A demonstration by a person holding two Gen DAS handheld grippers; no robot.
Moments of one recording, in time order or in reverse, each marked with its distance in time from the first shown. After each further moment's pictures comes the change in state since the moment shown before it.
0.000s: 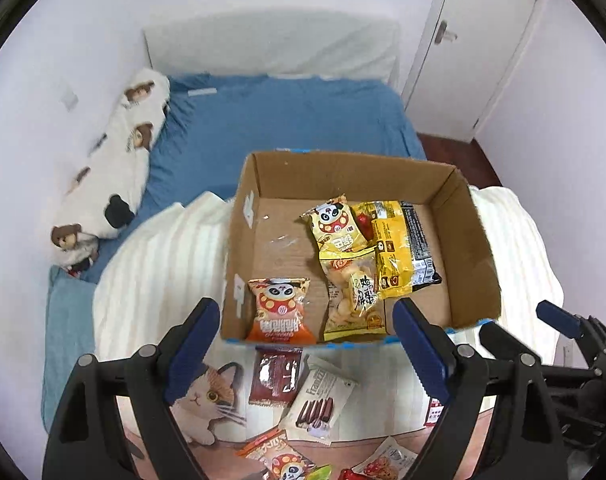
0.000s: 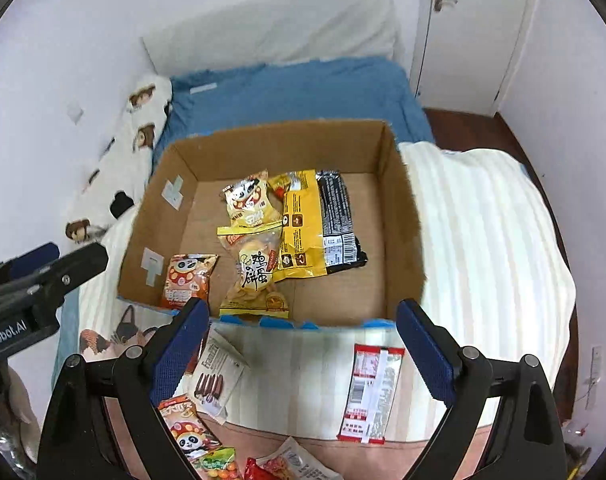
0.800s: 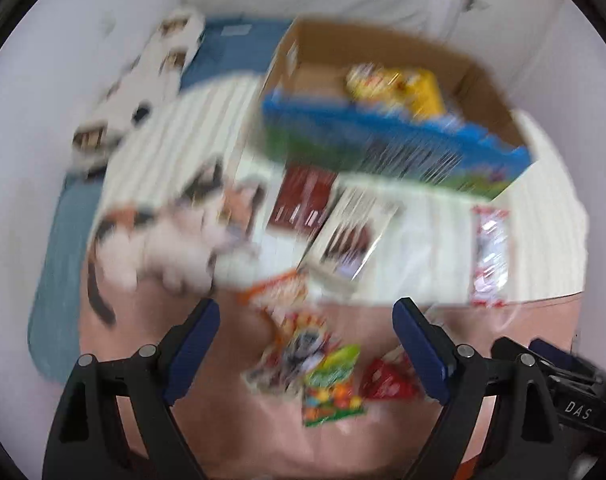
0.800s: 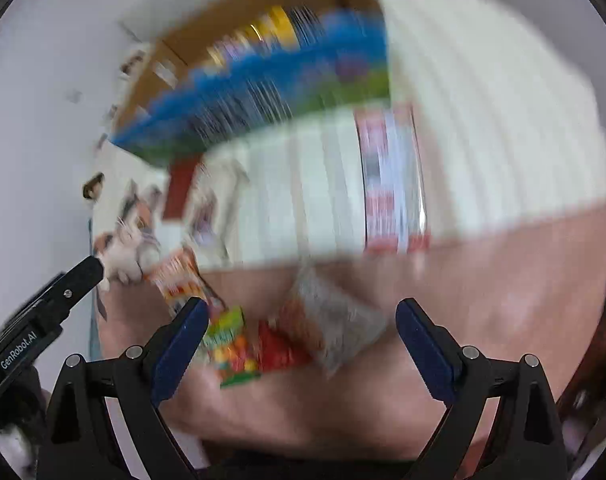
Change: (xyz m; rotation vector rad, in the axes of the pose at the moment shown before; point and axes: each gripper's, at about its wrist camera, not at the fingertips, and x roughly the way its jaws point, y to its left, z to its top) left arm 0.026 0.026 -0.189 -0.113 0.187 0.068; right arm 0.030 -0.036 -0.208 0.206 0.275 0.128
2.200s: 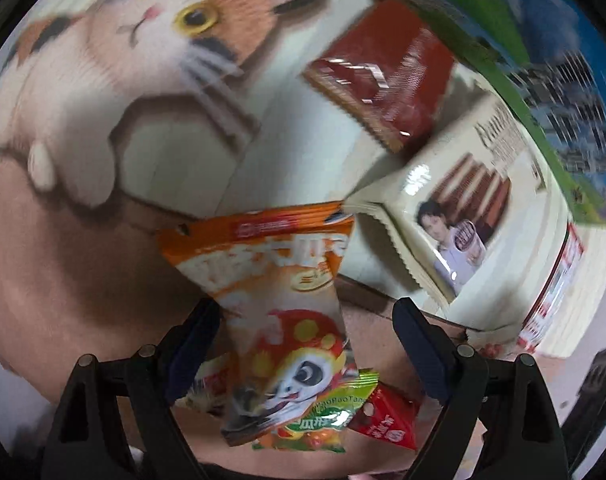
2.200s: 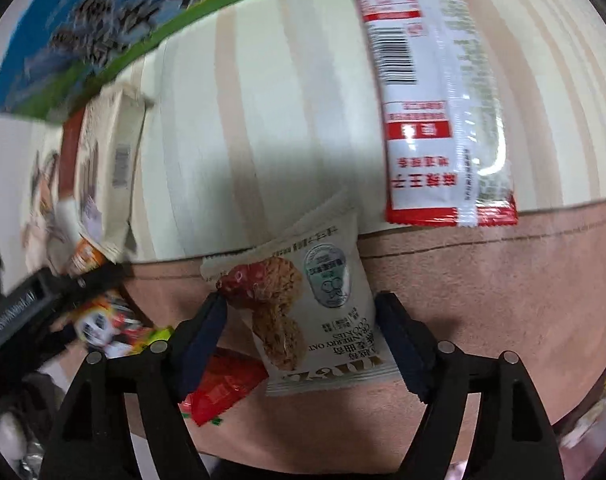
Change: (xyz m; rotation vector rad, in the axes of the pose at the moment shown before) left arm 0.174 0.019 0.017 -0.280 0.390 -0.125; right arm 0.146 0.012 0.016 0.018 0.221 -0.133
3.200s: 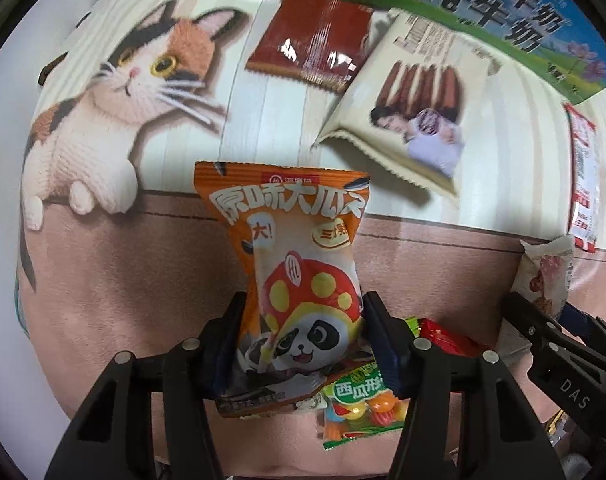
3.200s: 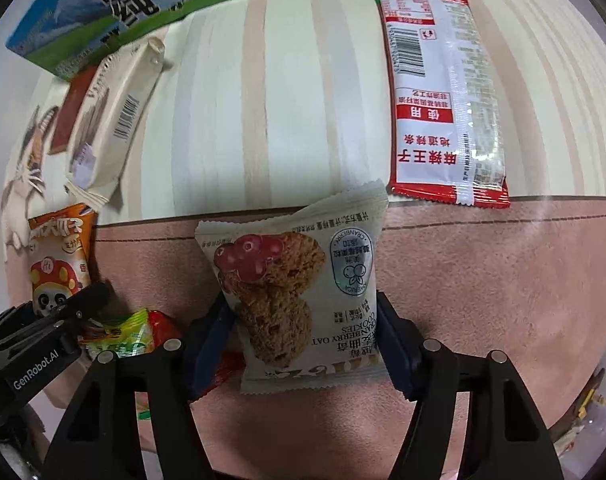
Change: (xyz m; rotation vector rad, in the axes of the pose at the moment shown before) left arm -0.015 -0.029 -0.064 0.297 -0.117 0.188; right arm -0.004 0.025 -0.050 -0.070 -0.079 -0.068
